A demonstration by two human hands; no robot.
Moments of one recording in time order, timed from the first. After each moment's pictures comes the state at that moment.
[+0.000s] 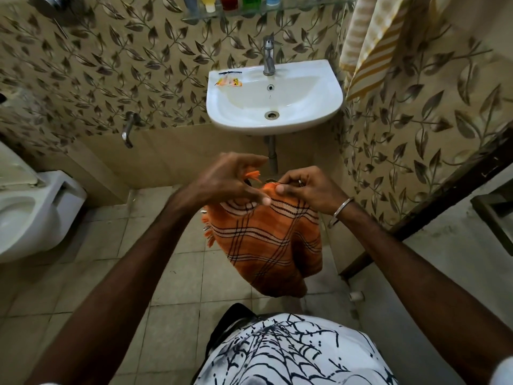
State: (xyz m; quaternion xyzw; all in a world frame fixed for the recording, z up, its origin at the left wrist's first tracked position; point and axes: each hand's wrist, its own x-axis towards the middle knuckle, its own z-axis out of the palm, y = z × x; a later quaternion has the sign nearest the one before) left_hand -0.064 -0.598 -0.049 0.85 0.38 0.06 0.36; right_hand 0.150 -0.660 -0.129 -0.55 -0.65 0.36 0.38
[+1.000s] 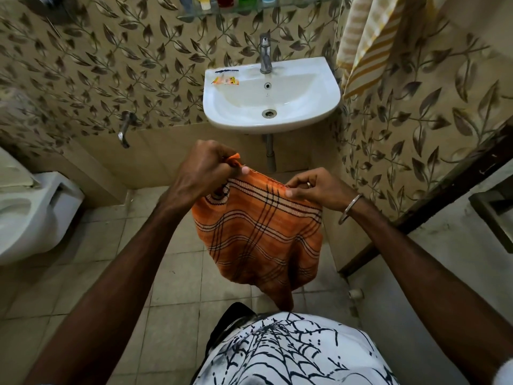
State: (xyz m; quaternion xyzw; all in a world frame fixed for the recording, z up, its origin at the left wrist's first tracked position) left_hand -0.078 -0.587 -0.047 0.85 0.43 0.20 0.22; right_hand 0.175 -0.662 -0.132 -0.56 -0.62 0.43 0.34
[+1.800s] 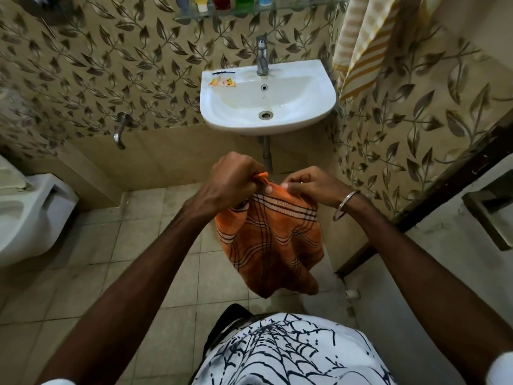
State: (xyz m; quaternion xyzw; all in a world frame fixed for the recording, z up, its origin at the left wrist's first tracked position) left_hand -0.048 -0.592 -0.069 0.92 0.33 0.12 0.20; right_hand 0.171 -0.659 -0.122 -0.57 -0.63 0.43 0.30
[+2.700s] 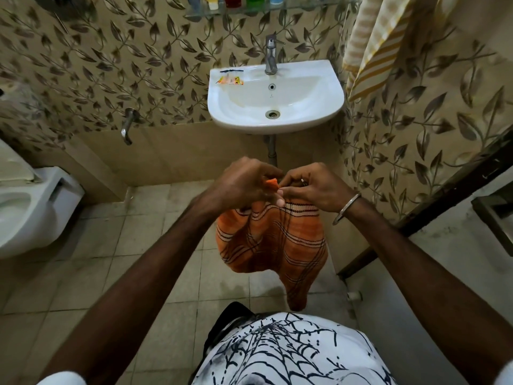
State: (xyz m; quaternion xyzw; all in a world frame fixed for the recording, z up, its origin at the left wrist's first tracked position) left_hand -0.051 -0.602 -0.067 0.90 0.32 0.05 0.28; right_hand 0.149 -0.662 -0.112 -0.55 -0.71 0.31 0.32
